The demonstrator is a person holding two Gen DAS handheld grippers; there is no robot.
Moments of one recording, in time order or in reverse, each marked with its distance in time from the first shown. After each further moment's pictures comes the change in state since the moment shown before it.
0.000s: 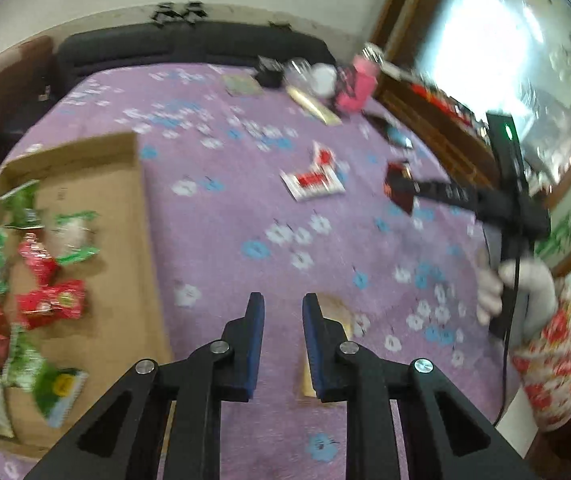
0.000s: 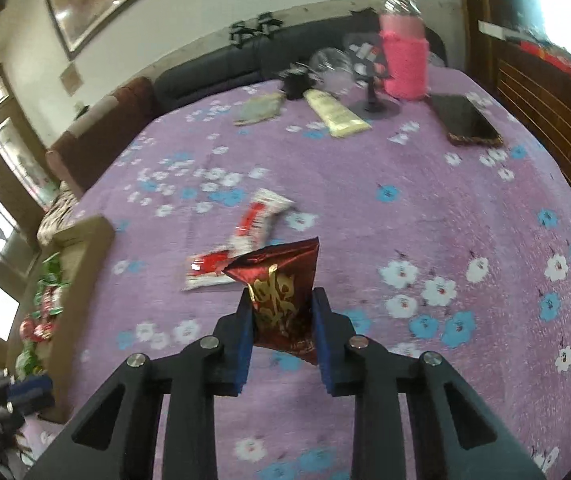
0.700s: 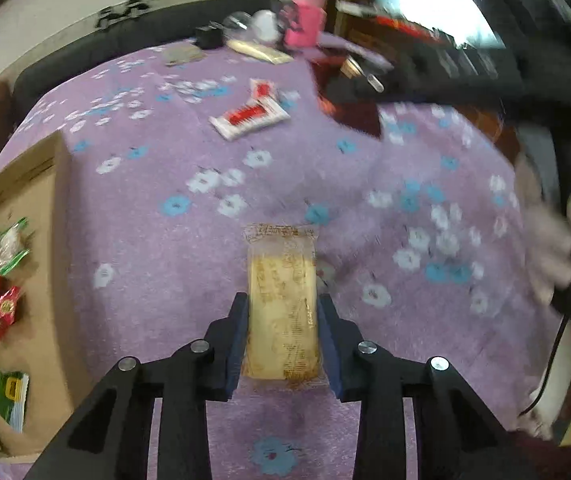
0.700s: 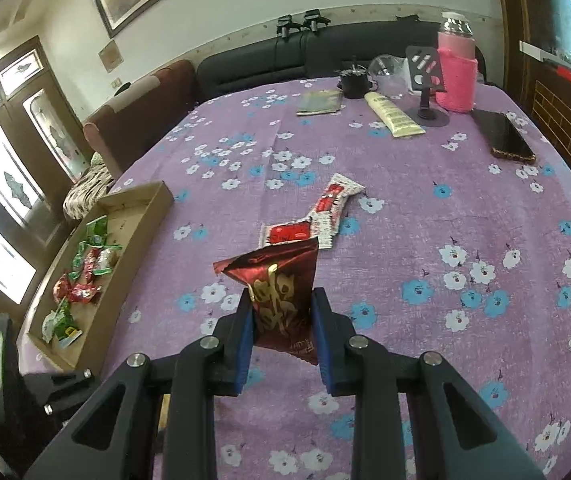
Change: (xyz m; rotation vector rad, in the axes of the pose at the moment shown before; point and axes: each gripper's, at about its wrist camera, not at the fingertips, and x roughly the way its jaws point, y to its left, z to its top) left arm 0.053 -0.064 -0.028 0.205 0.135 0.040; right arm -0.027 0.046 -0.021 -0.098 0.024 0.083
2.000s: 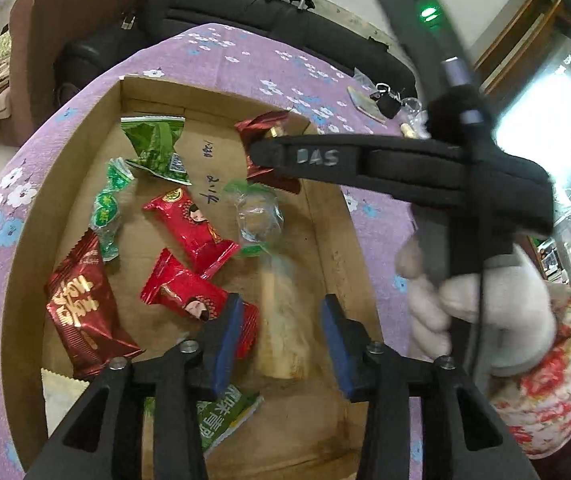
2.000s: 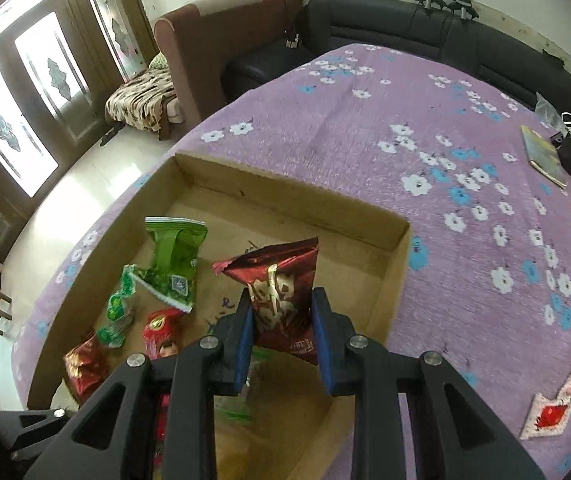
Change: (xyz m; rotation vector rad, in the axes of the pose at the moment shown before) left arm -0.047 0.202 -0.018 -0.522 -0.103 -0.015; right arm 0.194 0.239 0.076 -0.336 0.221 0.091
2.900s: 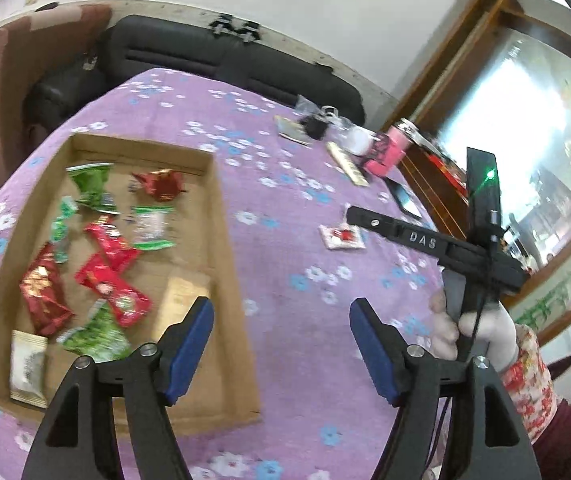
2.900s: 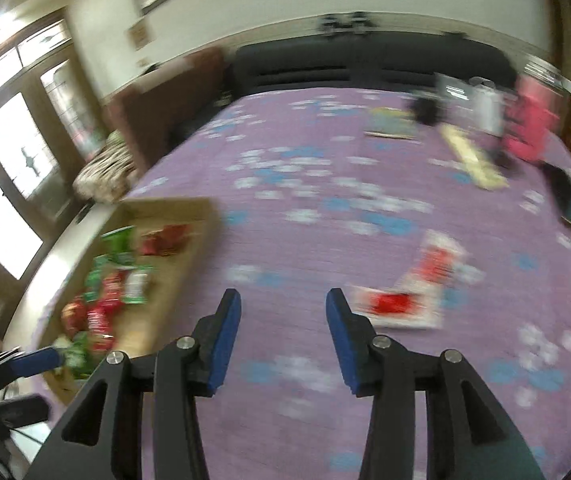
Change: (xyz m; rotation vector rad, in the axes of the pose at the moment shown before) left arm -0.054 -0.080 -0.030 0.109 -0.106 -0.120; right arm -0.143 -0.138 -0.109 0.267 -0.203 -0.098
